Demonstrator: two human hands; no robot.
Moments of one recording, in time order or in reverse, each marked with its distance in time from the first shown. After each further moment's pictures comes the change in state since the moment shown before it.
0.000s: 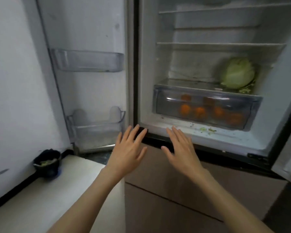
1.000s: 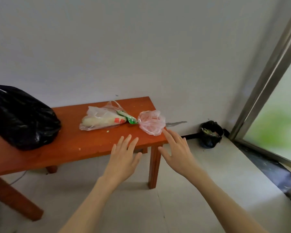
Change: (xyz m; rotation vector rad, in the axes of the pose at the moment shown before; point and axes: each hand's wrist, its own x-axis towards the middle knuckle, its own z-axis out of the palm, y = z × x) left_hand -0.545 -0.476 -0.166 0.061 -0.021 -1.208; right_hand -0.083 -0.692 0.326 0.410 -0.549 -0.829
